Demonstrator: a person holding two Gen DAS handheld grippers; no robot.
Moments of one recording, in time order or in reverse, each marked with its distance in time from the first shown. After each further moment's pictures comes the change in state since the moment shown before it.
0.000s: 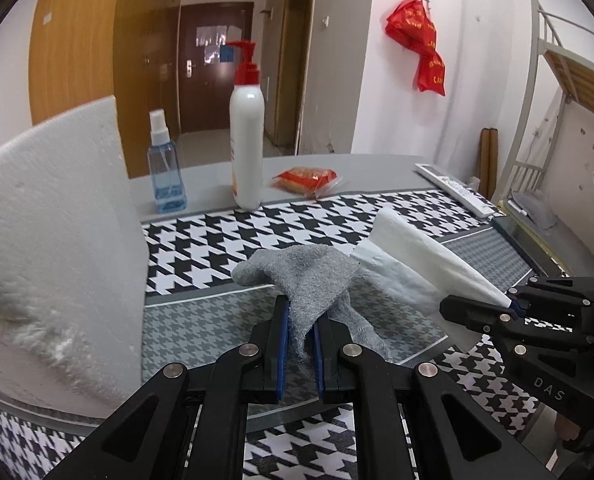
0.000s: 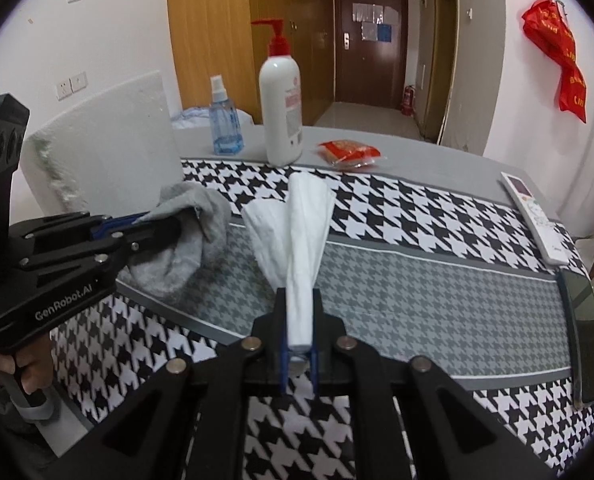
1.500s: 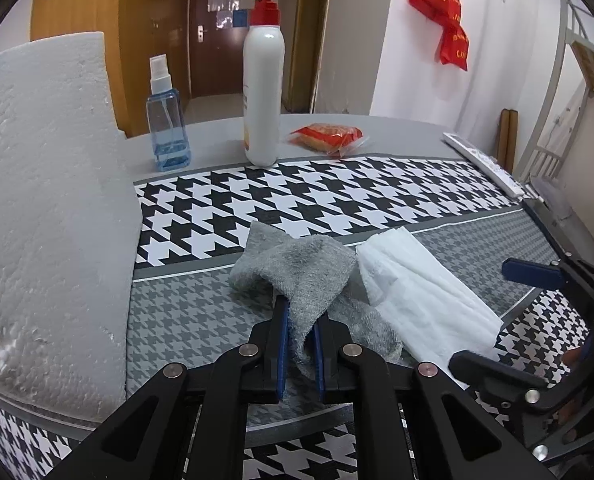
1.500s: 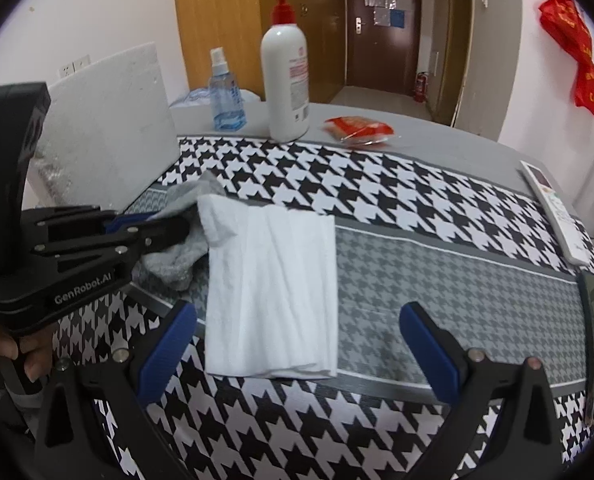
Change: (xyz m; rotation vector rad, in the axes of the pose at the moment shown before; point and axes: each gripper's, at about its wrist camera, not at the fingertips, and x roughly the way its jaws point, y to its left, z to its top) left arm 0.040 0.010 -0.003 -0.046 0.140 0.032; right arm 0.036 -0.006 -0.001 -0.031 0.075 0.037
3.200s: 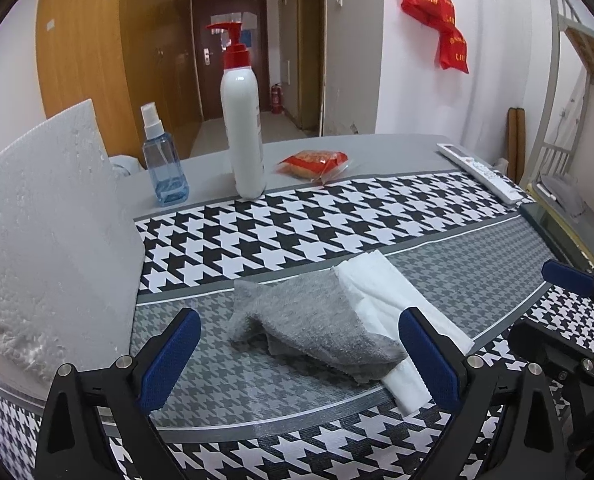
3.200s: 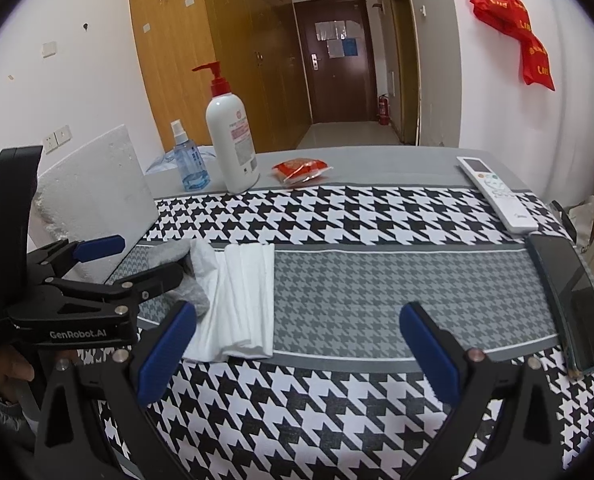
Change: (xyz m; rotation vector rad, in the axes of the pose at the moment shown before) left arm -0.015 -0.039 0.009 0.048 -0.061 0.089; right arm -0.052 -0.037 -0.020 0.176 -0.179 -0.035
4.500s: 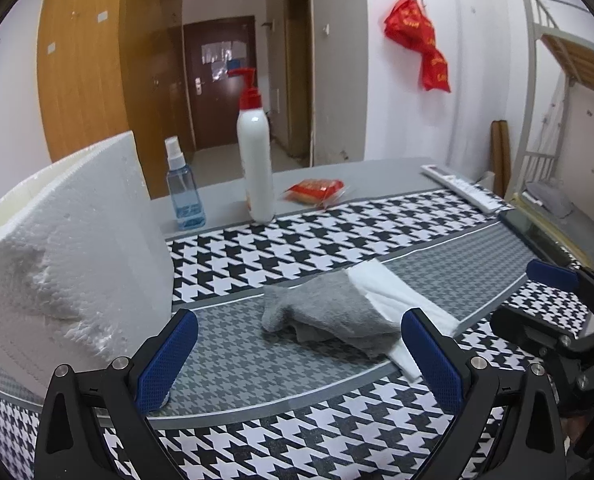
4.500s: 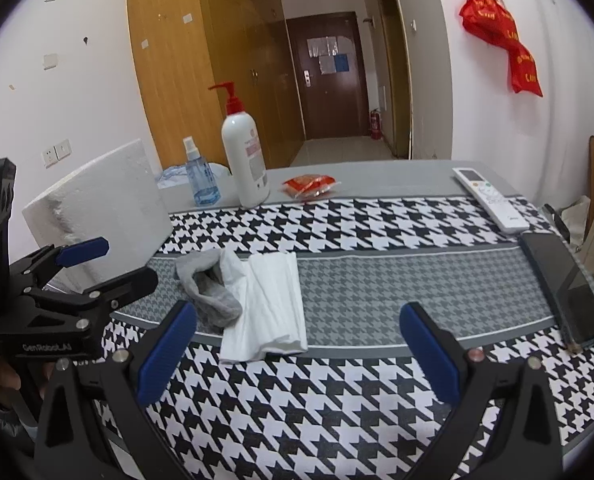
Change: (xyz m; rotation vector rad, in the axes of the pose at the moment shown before) left arm -0.039 0.019 -0.011 0.040 -0.108 -0.025; right arm -0.019 0.025 -0.008 0.025 -0.062 -0.025
